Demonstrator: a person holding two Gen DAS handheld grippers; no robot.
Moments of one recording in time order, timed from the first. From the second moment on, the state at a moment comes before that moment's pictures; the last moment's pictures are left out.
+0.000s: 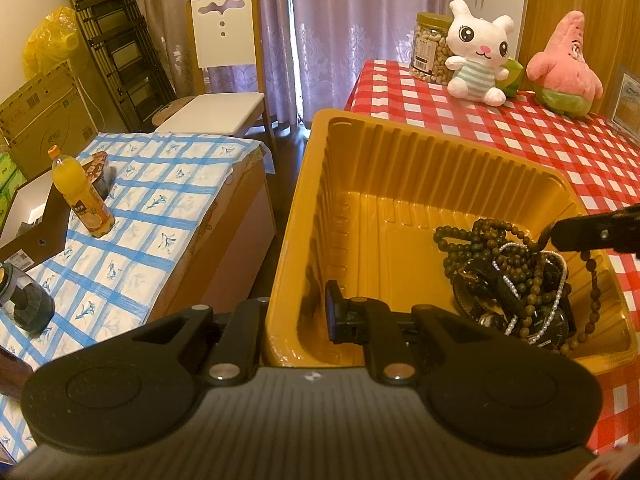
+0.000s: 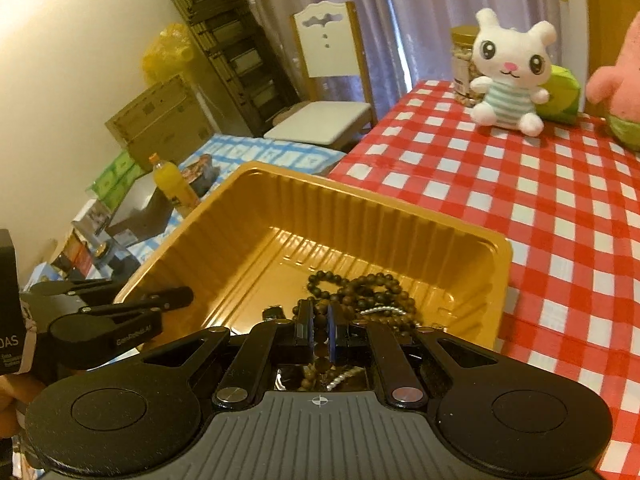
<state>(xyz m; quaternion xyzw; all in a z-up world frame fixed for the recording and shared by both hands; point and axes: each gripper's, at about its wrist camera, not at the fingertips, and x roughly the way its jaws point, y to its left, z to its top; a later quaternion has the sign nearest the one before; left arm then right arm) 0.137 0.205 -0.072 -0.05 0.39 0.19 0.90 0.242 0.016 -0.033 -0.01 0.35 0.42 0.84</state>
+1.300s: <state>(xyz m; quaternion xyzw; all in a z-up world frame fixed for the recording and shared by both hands) 0.148 0.208 -0.079 -0.05 0.40 0.19 0.90 0.220 -0.010 -0.043 -0.01 0.37 0.37 0.85</state>
